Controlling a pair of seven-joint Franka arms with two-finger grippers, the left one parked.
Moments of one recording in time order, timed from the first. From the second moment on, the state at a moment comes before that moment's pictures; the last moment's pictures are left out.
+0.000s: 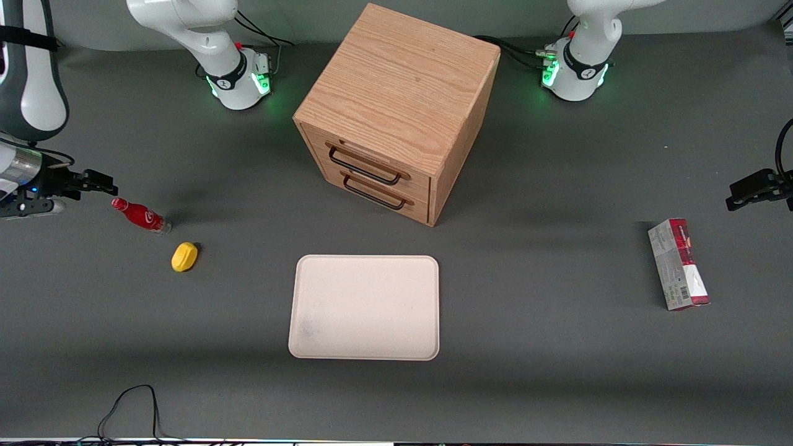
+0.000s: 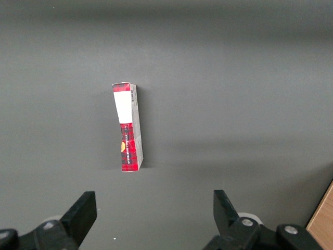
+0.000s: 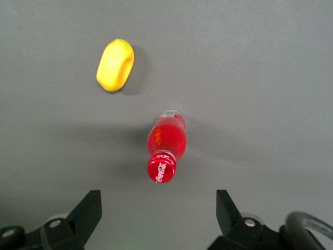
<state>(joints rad) 0.05 -0.05 -0.43 -2.23 -0.04 2.08 -0.41</state>
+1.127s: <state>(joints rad) 0.05 0.01 -0.43 -2.35 -0.05 2.33 -0.42</state>
